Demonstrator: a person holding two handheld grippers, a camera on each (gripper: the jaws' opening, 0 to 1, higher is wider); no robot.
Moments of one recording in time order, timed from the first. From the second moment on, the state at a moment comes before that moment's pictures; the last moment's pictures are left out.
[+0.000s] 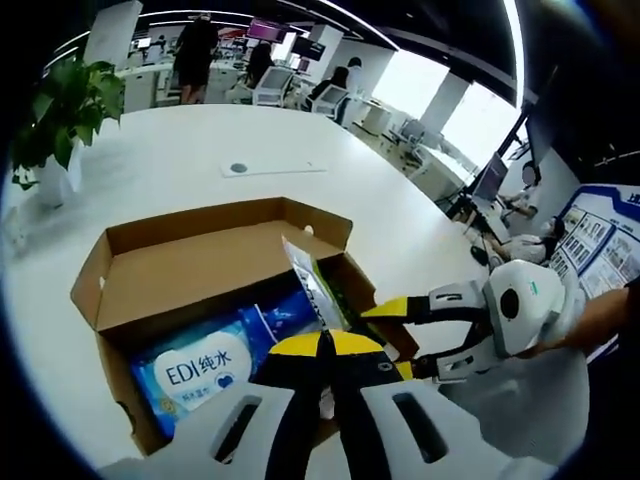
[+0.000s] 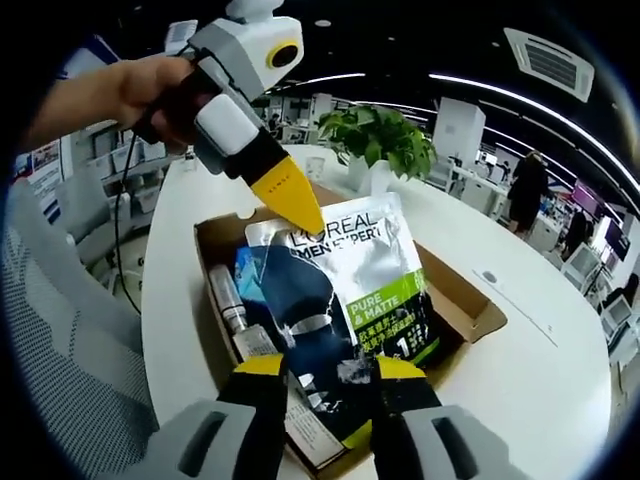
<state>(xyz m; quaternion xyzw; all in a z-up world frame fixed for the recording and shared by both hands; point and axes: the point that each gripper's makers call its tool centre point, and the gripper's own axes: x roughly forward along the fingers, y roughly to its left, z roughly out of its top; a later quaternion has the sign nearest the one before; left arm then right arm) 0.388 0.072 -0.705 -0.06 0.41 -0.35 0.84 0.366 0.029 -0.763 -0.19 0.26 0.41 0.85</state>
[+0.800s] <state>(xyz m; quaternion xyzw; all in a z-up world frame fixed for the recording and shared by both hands) 0.386 0.073 -0.699 -0.02 0.39 -0.37 0.84 0.356 0.035 -0.753 -0.17 0.26 0.43 0.85</state>
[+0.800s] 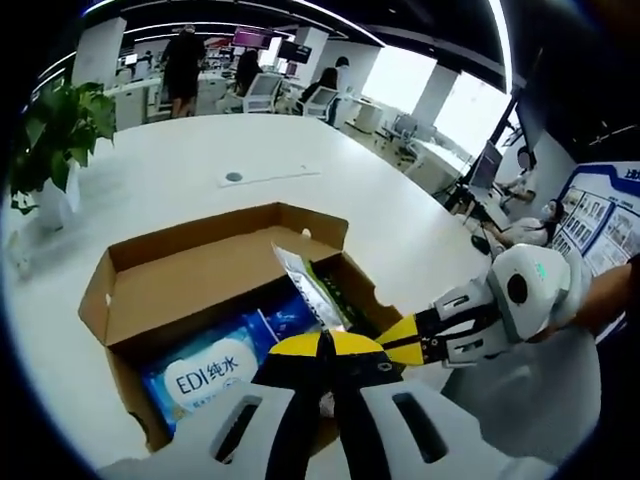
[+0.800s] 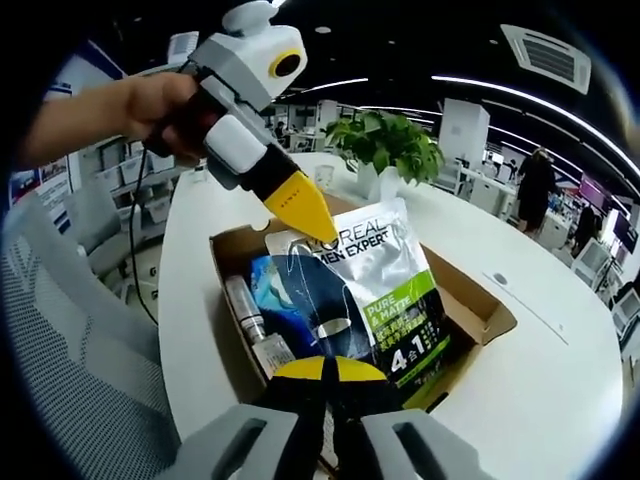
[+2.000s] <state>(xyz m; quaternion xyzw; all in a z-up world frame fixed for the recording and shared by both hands) 0.388 0.078 -0.660 -0.04 0.34 -0.37 0.86 0.356 0.029 -0.697 -0.17 0.21 0.44 0.85</state>
